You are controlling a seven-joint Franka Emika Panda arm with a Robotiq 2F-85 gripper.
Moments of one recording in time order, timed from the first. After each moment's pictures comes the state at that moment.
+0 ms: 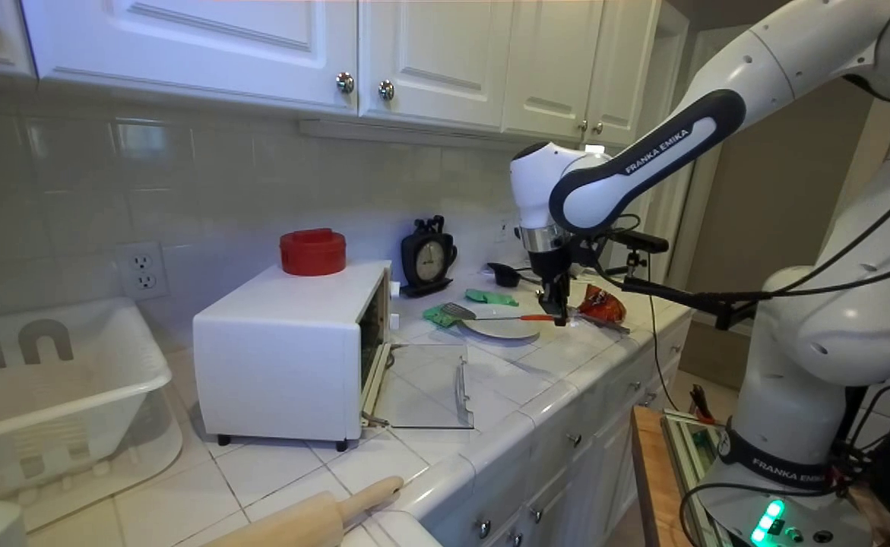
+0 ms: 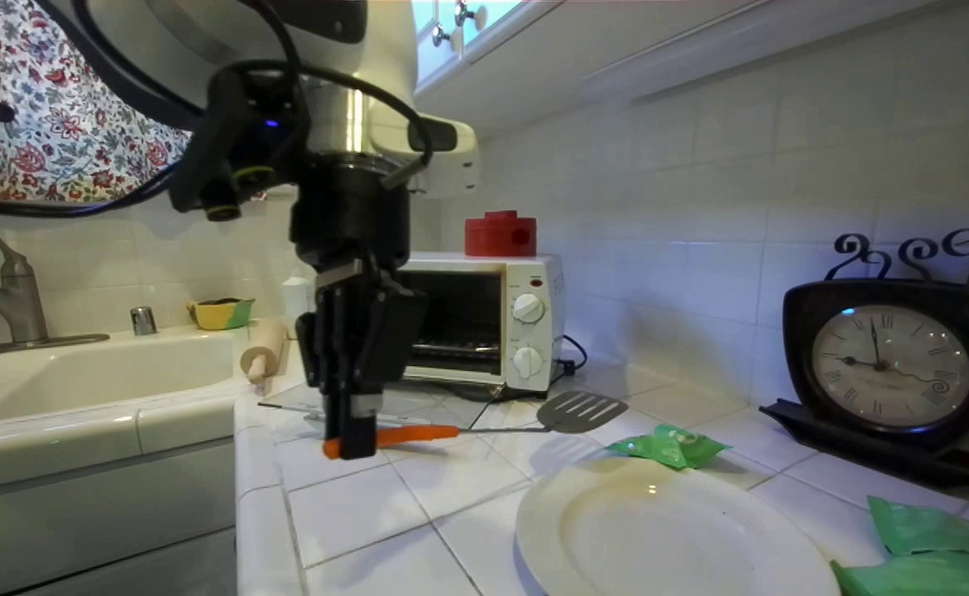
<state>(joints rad) -0.17 -0.34 -0.11 -2.58 -0.39 2.01 0.15</state>
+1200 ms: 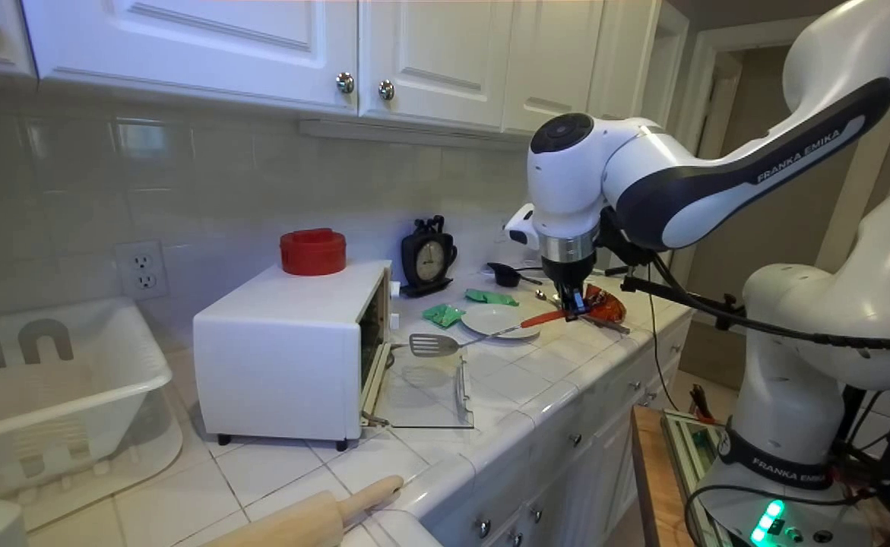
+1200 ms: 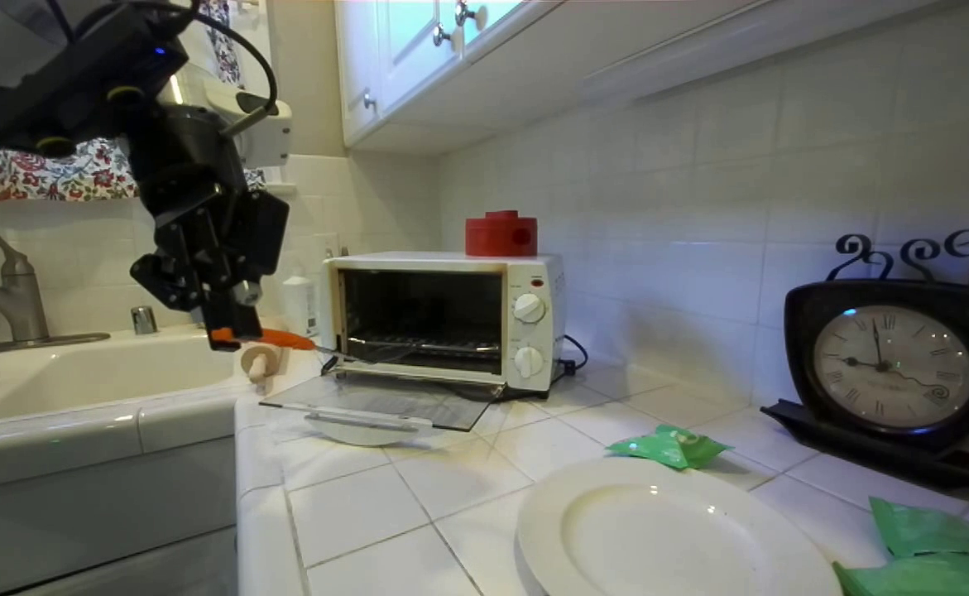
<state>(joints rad) 0.09 -0.55 0.14 -2.66 -0.51 1.83 0.01</state>
